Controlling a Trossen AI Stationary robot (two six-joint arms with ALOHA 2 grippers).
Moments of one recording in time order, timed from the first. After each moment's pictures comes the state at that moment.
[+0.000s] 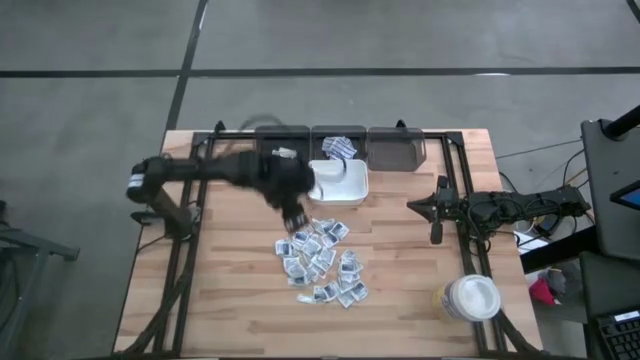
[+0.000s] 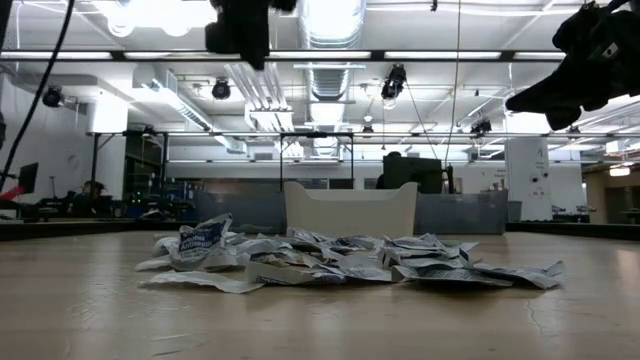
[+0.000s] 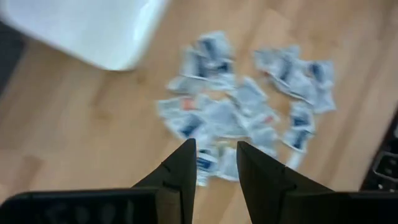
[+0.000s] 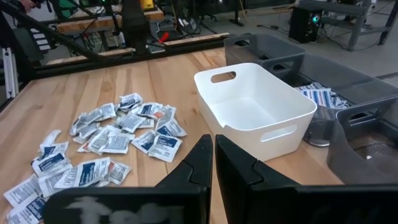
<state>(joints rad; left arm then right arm) 0.00 1.62 1.69 -1.21 0.03 -0.48 0.19 0.17 0.20 -0.29 0.41 0.23</state>
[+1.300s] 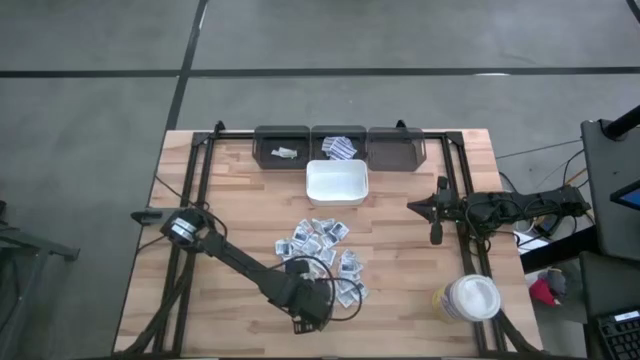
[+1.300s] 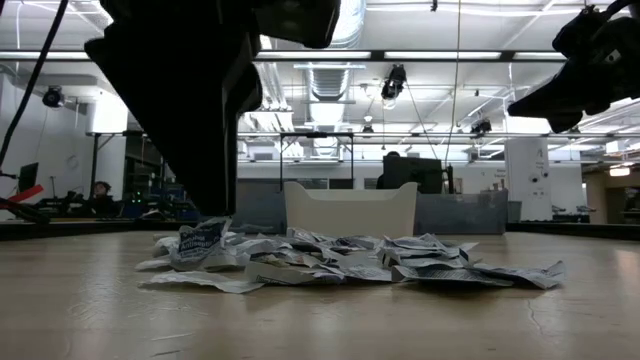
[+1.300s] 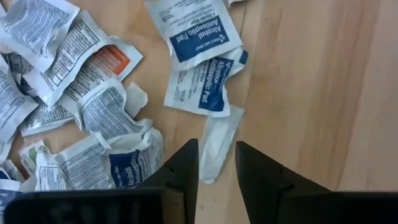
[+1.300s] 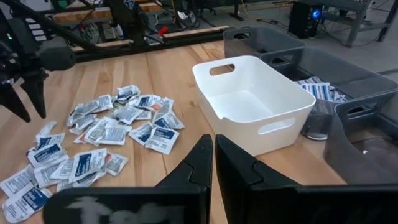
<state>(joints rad) -0.52 2.09 1.69 -0.93 -0.16 -0.67 0.19 0.17 0.20 -0.33 0.41 0.23</state>
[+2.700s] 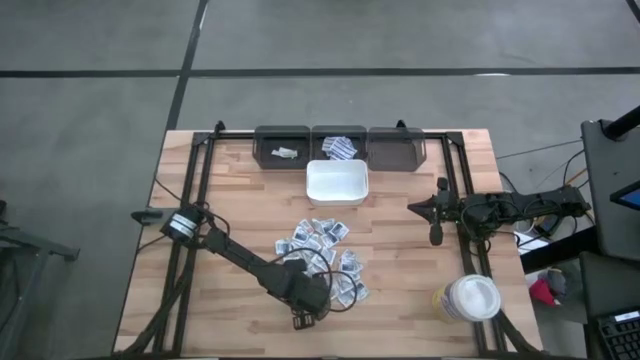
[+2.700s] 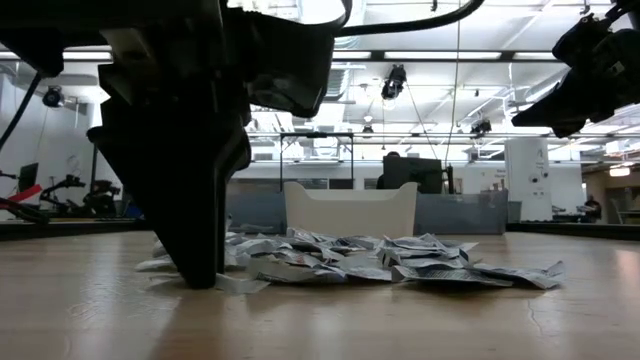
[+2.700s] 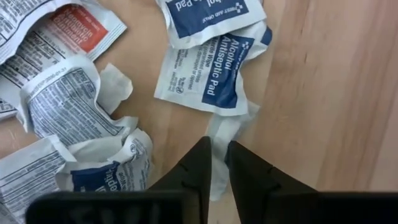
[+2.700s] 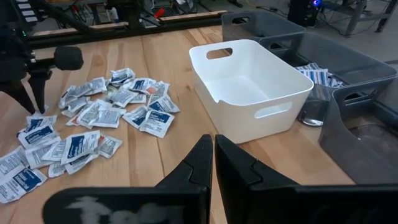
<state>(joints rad) -0.49 2.09 1.50 -0.71 -0.04 -0.69 0.19 0.17 0.20 -0.39 0.41 0.23</state>
